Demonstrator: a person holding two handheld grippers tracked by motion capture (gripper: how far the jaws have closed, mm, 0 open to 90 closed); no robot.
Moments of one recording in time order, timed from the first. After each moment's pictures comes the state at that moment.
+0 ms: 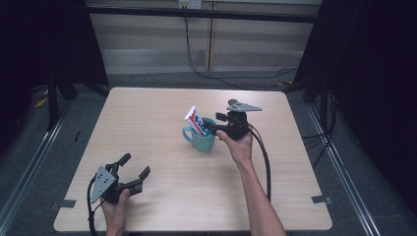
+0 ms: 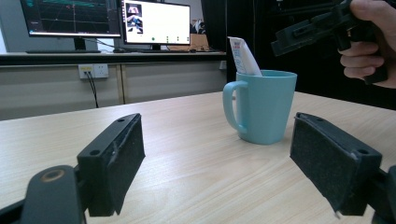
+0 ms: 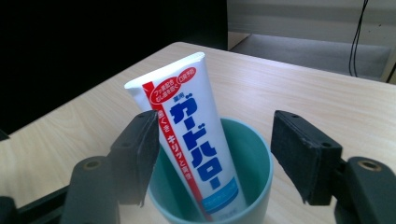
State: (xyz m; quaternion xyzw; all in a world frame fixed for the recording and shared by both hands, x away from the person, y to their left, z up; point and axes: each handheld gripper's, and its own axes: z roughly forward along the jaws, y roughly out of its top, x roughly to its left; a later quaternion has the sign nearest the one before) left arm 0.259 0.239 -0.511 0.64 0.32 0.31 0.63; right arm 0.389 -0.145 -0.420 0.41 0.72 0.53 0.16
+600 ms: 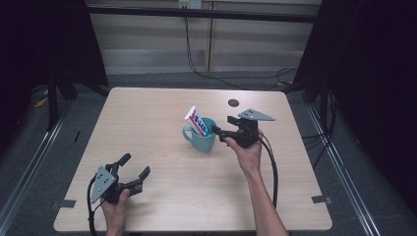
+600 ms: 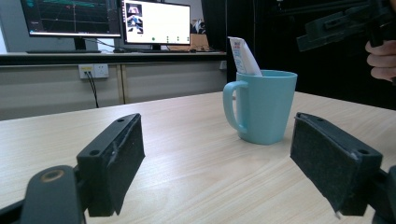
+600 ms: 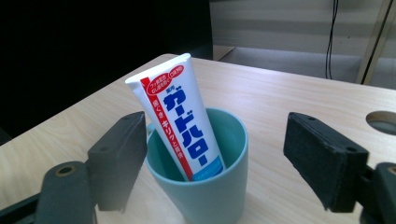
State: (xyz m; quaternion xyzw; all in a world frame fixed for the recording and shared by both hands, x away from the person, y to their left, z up) left arm 0.259 0.239 -0.510 0.64 0.32 0.31 0.63; right arm 0.359 -0.166 -0.418 0.43 0.69 0.55 0.19
